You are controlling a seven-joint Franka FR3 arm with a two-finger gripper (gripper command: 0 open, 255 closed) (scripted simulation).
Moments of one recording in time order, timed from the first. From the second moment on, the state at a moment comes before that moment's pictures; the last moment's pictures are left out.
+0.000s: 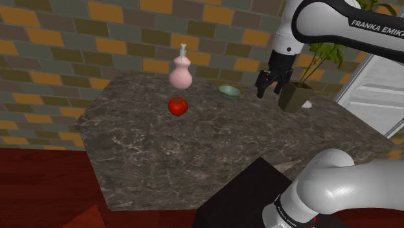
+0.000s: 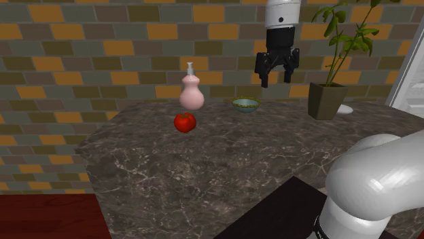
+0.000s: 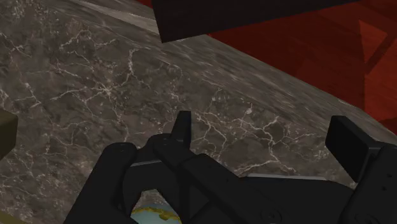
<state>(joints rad) -0.02 -0.78 -0.07 -2.30 -0.12 1.49 0.14</state>
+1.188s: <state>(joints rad) 0.02 -0.47 0.23 -2.45 -0.49 2.14 0.28</state>
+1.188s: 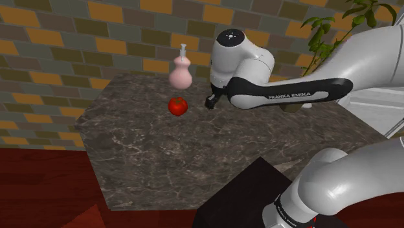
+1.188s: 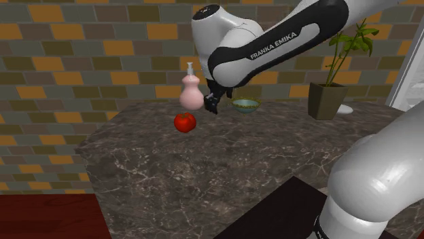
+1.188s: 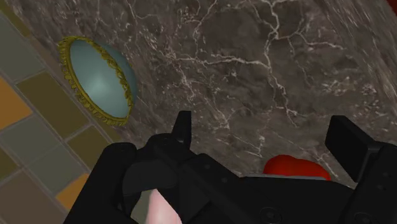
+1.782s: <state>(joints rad) -0.06 -0.17 0.44 -2.37 -1.00 2.31 0.60</state>
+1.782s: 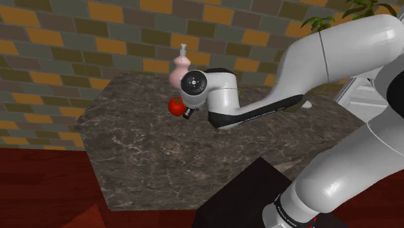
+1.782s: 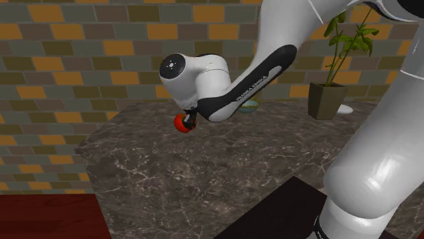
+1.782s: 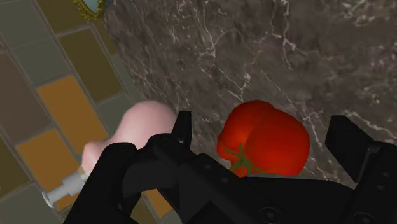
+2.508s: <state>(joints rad) -0.03 0.20 0.49 -2.18 -1.57 2.19 0.86</state>
